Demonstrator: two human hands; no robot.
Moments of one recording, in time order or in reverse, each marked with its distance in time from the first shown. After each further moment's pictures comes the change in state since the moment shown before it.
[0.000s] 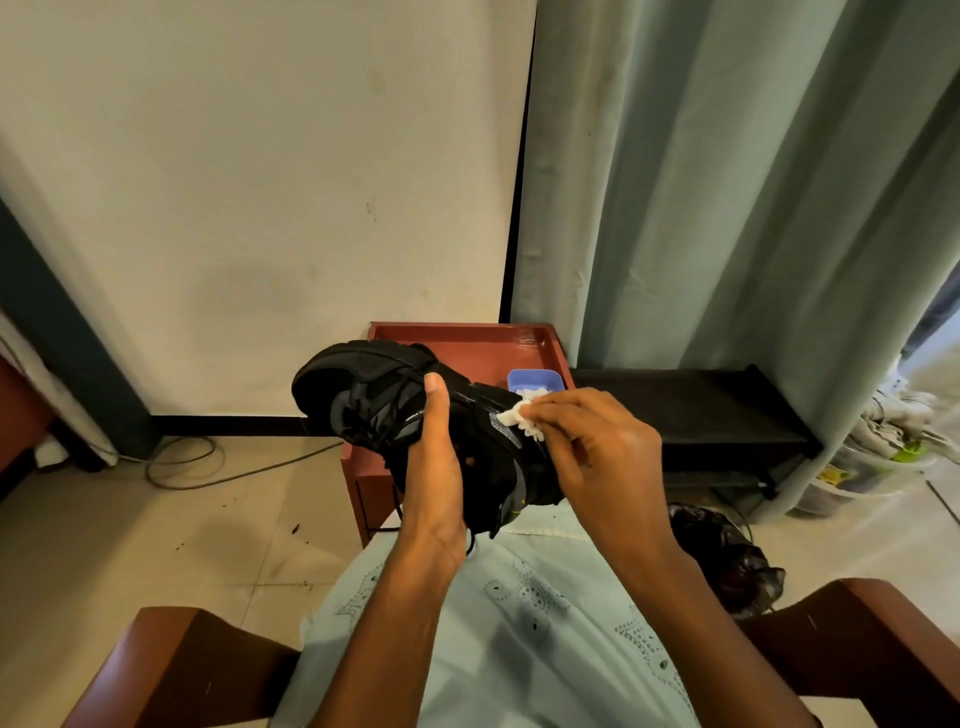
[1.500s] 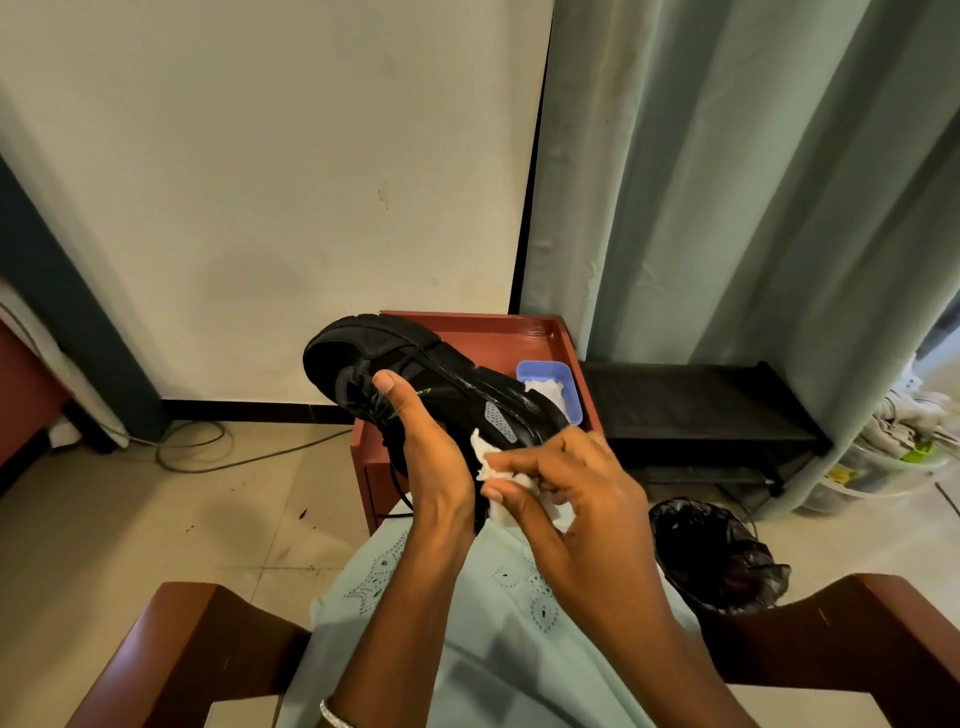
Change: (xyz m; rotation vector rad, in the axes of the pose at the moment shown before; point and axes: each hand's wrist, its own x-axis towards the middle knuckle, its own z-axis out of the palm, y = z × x) left_hand 0.002 -0.003 0.000 -0.060 0.254 0.114; right_hand -0.034 -0.048 0.000 0.157 -0.126 0.116
